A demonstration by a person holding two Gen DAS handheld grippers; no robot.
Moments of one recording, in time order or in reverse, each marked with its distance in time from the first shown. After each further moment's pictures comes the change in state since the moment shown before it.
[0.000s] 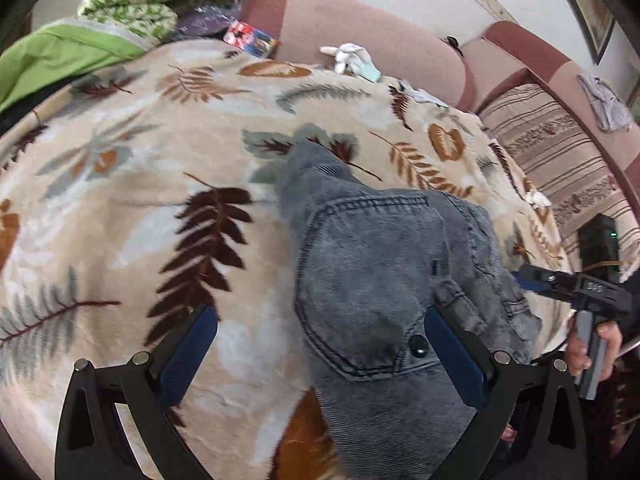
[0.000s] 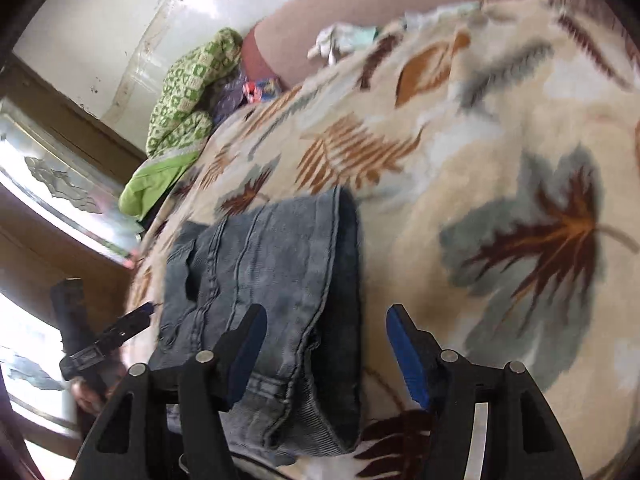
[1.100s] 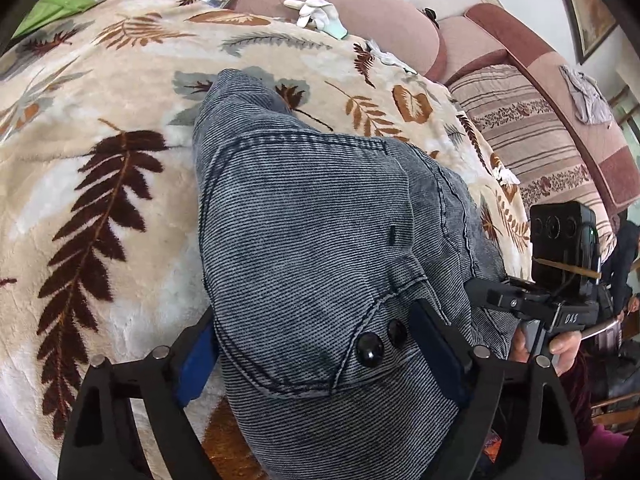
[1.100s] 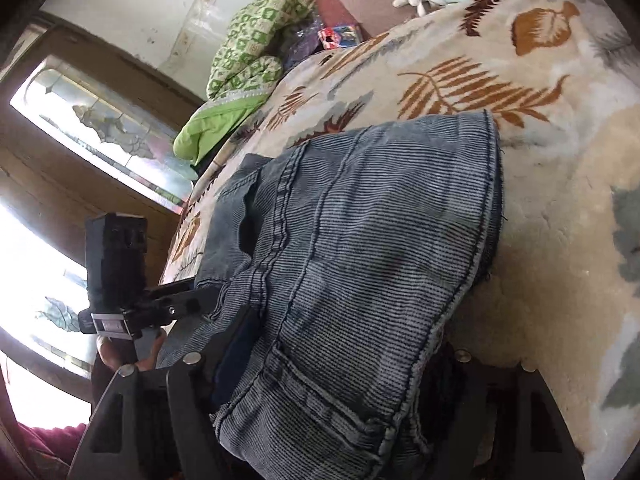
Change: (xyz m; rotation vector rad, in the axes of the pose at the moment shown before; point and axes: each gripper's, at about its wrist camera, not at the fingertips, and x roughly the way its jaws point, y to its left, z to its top) left arm 0.041 -0.021 -0.007 -0.011 0.114 -0.160; right arm 0.063 0.047 -0.026 -0.162 0.097 0.194
